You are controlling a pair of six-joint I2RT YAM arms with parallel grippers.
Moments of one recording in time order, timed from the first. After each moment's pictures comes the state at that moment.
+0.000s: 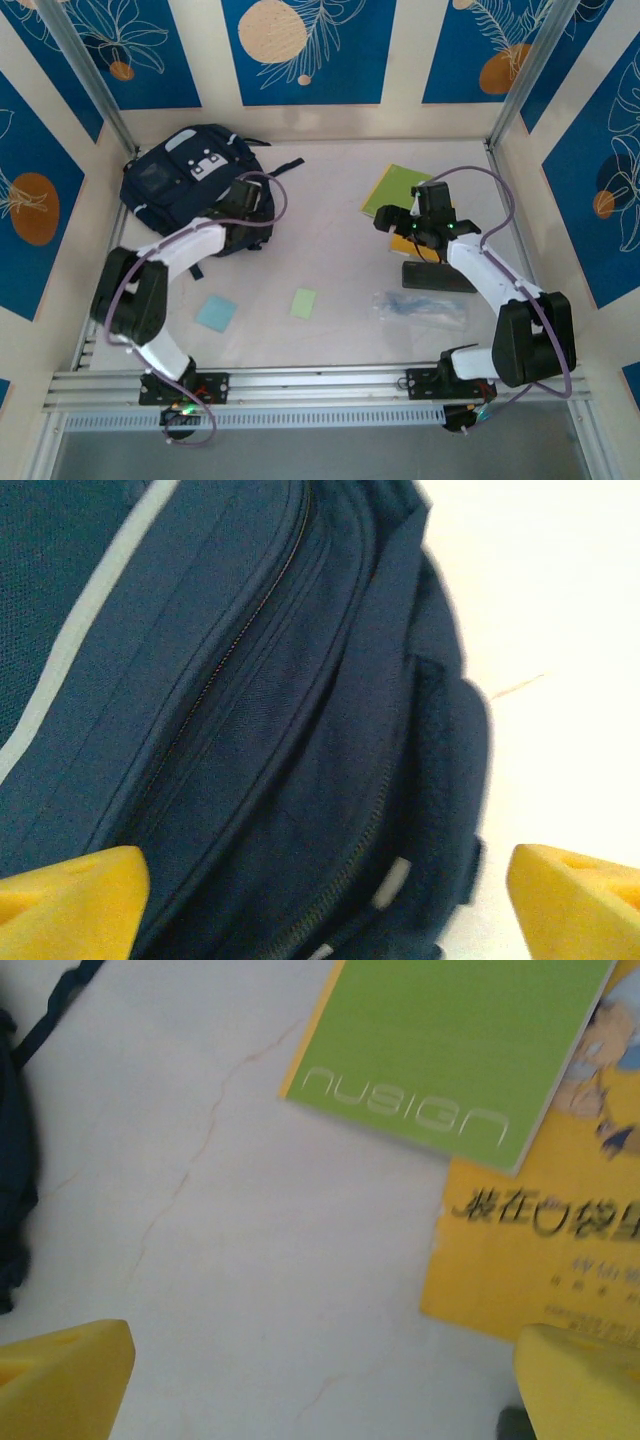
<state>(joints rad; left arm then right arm) -0.41 1.70 1.11 -0.35 -0.30 -0.15 0.22 1.33 0.90 -0.42 -0.15 0.50</state>
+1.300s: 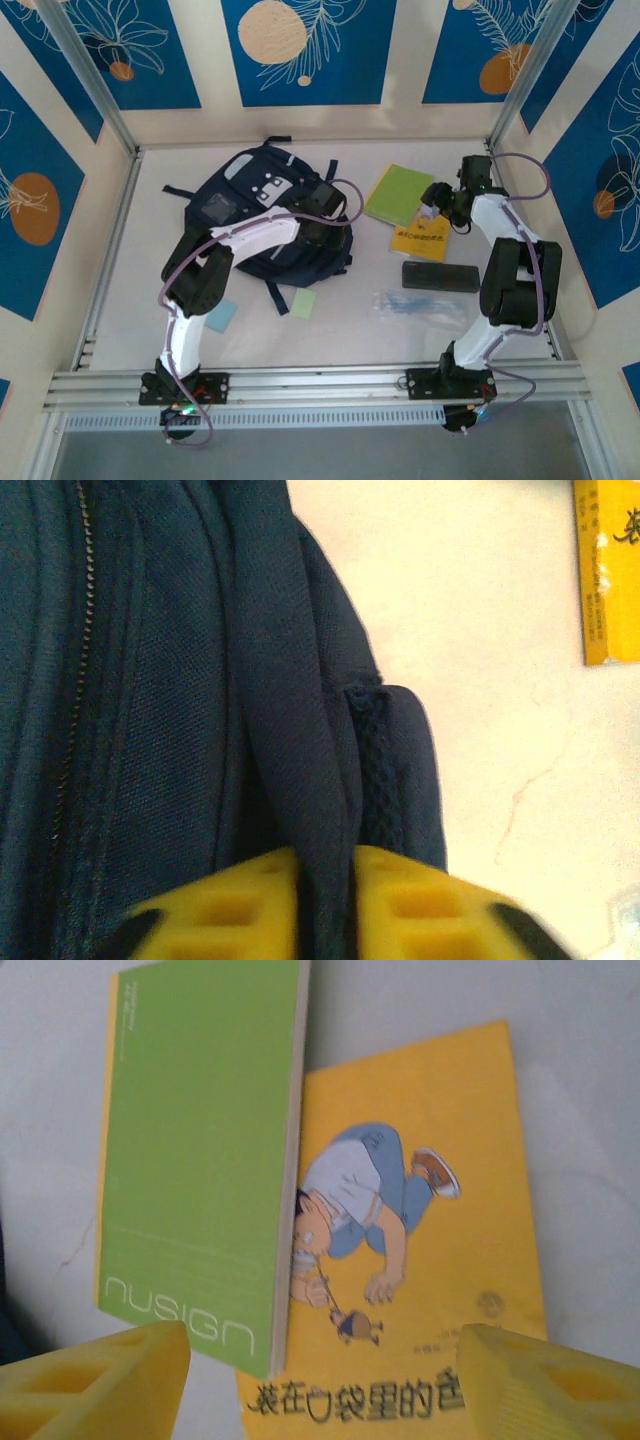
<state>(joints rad) -0.76 2.04 1.56 -0.57 0.07 -0.43 -0.12 1.70 1.22 -0.50 -0.19 0.48</state>
